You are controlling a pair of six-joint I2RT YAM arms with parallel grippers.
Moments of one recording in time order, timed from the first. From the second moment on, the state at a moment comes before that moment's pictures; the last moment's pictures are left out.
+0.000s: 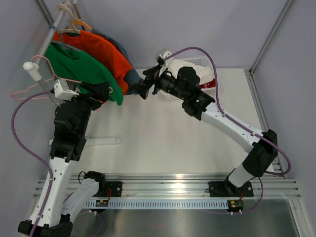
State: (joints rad) left arm -0.18 0.74 0.99 -0.20 -0.11 -0.75; right arm 0.78 1.55 1.47 0.23 -0.30 0.18
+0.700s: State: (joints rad) left arm -0.25 0.52 1.05 -0.16 -0.29 -0.34; right arm 0.78 2.17 2.06 0.24 -0.40 0.03
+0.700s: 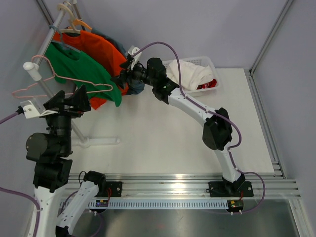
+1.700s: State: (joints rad) left arm -0.25 0.59 1.16 -0.29 -0.40 -0.12; right arm 0.78 2.41 2.37 0.38 -0.53 0.12
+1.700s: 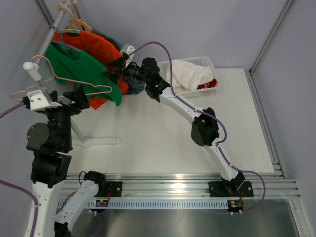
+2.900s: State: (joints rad) left arm -0.12 1.50 1.99 -0.71 -0.44 -0.20; right arm 0.81 2.39 2.25 0.55 -0.40 0.02
